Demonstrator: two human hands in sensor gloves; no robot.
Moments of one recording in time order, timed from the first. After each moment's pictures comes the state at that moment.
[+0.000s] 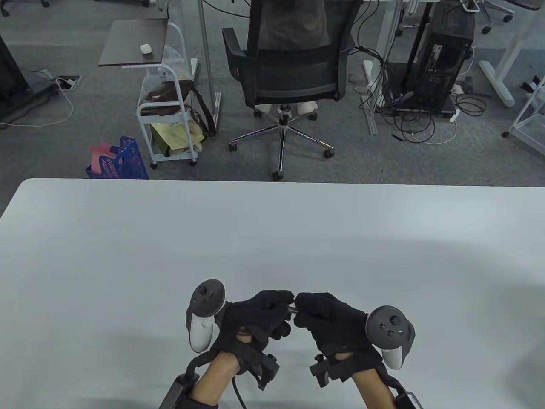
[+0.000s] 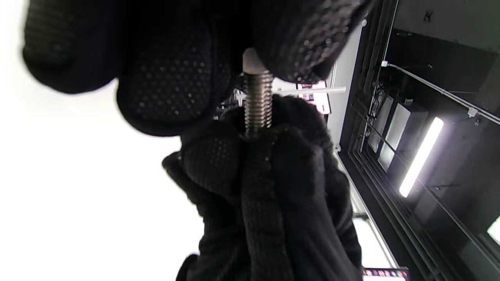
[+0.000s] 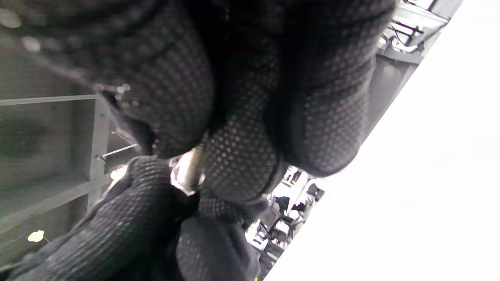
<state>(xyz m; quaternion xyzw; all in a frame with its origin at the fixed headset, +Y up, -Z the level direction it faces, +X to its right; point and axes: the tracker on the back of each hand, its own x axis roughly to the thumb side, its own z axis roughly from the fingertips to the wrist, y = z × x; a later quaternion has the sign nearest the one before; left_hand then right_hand) -0.107 -0.690 -0.315 -0.12 -0.11 0.66 0.73 0.138 -0.679 -0.296 0.15 -0.11 0.82 0.54</state>
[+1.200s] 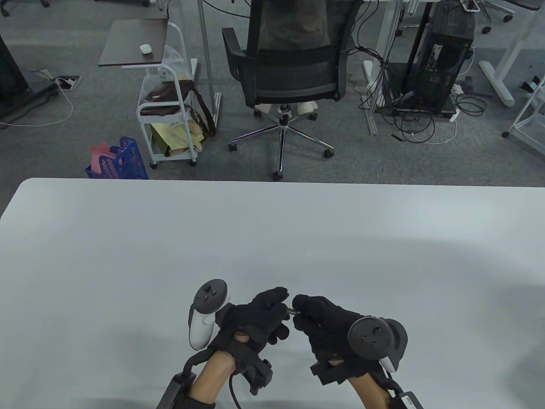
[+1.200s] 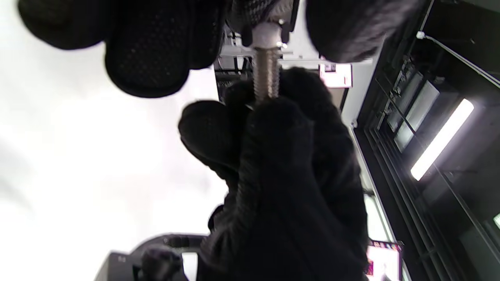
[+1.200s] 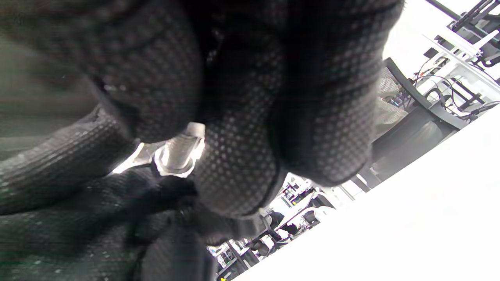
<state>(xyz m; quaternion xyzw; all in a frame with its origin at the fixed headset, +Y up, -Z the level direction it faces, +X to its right) -0.108 -0.703 -0.316 -0.20 -0.11 0.67 0.71 0.126 -0.666 -0.286 0.20 -0.19 0.87 0.40</state>
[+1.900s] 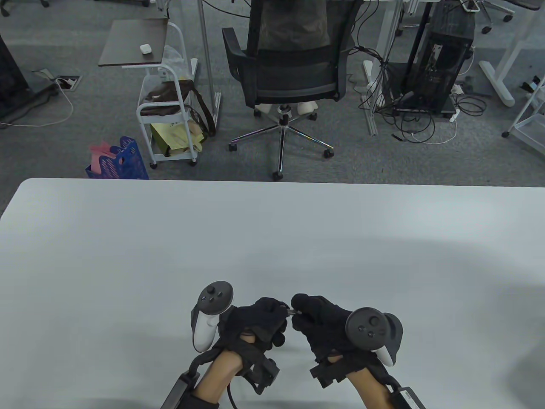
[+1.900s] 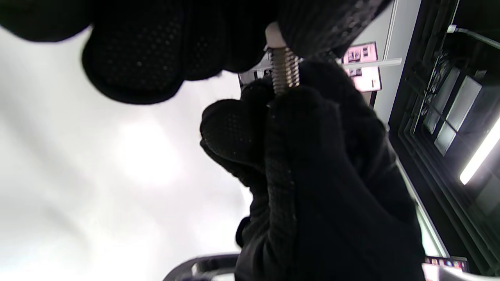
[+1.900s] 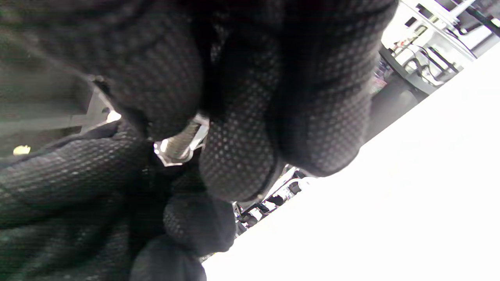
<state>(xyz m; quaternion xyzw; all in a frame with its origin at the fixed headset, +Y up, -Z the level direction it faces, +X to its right) -0.101 -0.713 -0.318 -0.23 -0.10 0.63 0.74 0.126 -0.677 -0.297 0.19 -0.14 0.89 0.39</state>
